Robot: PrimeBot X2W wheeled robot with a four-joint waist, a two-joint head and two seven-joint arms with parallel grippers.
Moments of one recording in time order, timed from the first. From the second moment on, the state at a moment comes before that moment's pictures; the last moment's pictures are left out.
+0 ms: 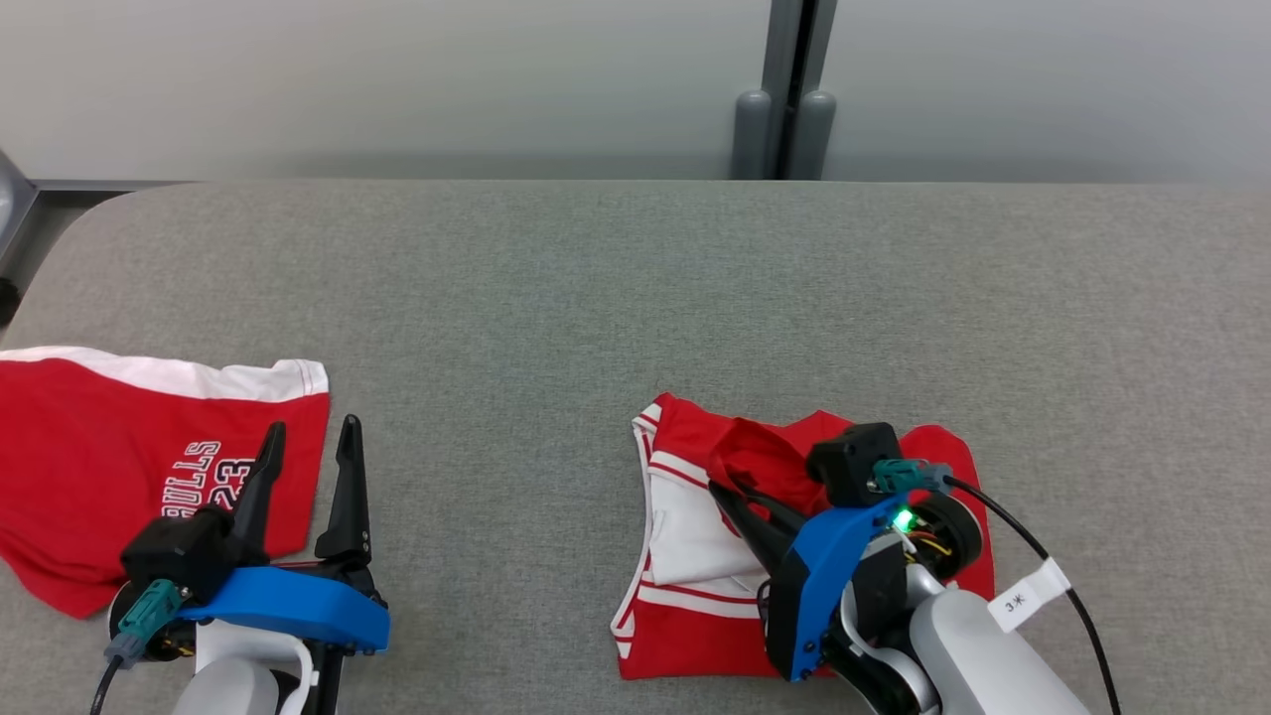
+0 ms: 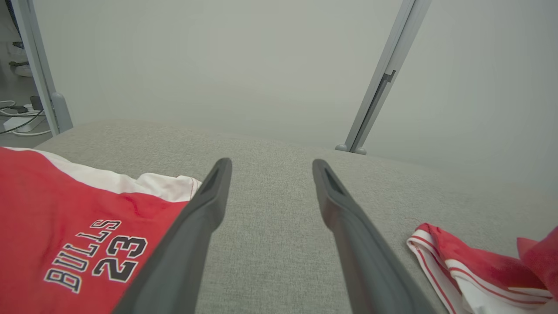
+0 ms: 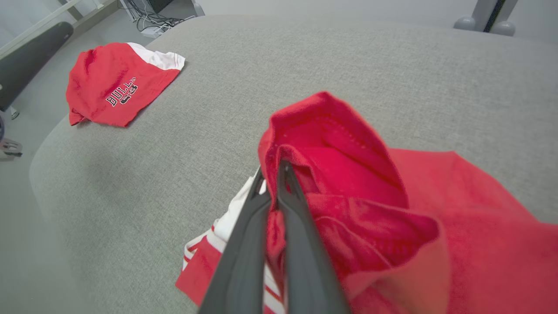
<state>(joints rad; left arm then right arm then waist) -0.17 0.25 -0.21 0.32 -0.51 -0.06 -0.24 -0.31 -0.05 0.40 0.27 0.35 0.13 0.31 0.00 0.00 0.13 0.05</state>
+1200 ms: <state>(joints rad) -0.16 0.27 -0.18 0.36 -0.52 -0.07 -0.26 -0.23 -0.18 0.26 0.00 0.57 0.13 0.26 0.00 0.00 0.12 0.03</state>
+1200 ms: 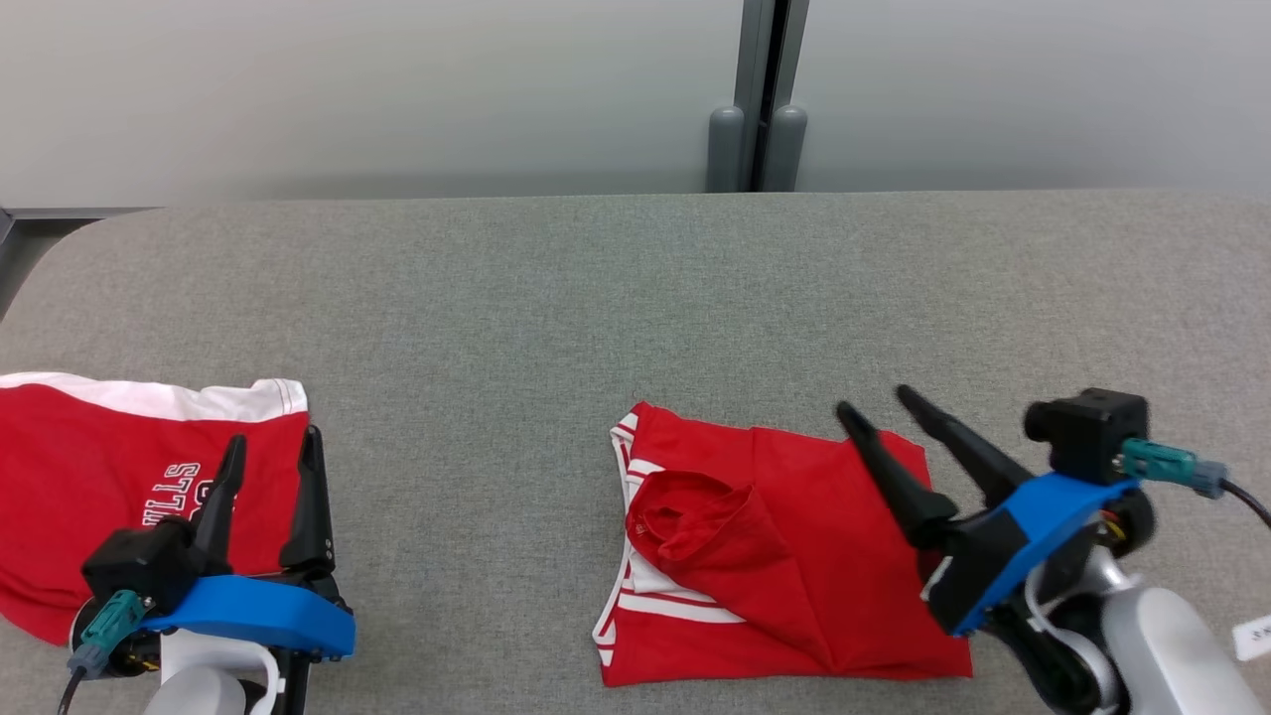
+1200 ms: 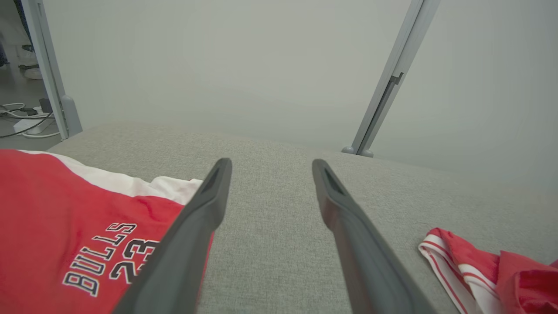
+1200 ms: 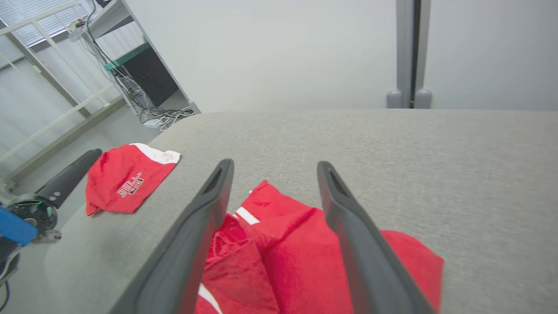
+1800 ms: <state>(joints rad) -0.17 0.28 -0.20 0.35 -0.52 -0.06 -0.26 -0.18 -0.19 0.31 0.26 0.31 0.13 0.18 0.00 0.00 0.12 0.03</state>
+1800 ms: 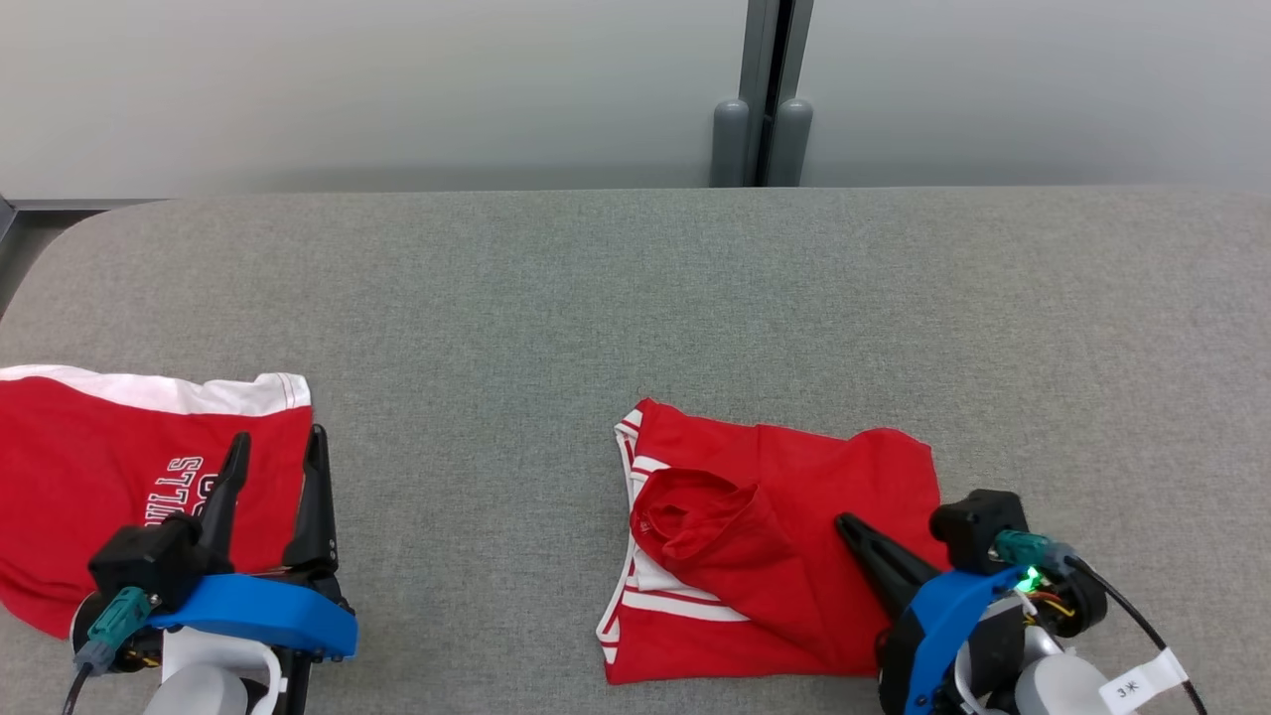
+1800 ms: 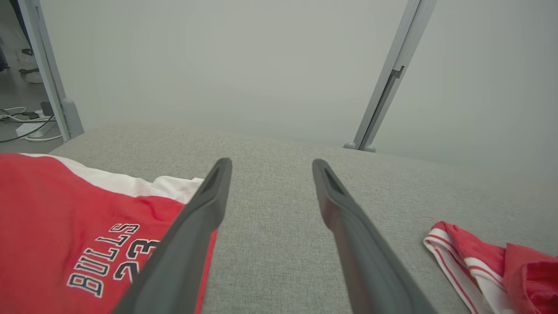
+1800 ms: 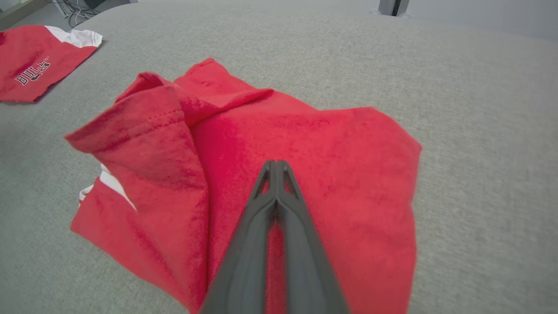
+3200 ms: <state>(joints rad) -0.19 0.29 -0.24 0.33 -0.53 -0.04 -0.26 -0.37 -0.20 0.57 0.36 0.48 0.13 0.32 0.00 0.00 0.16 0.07</state>
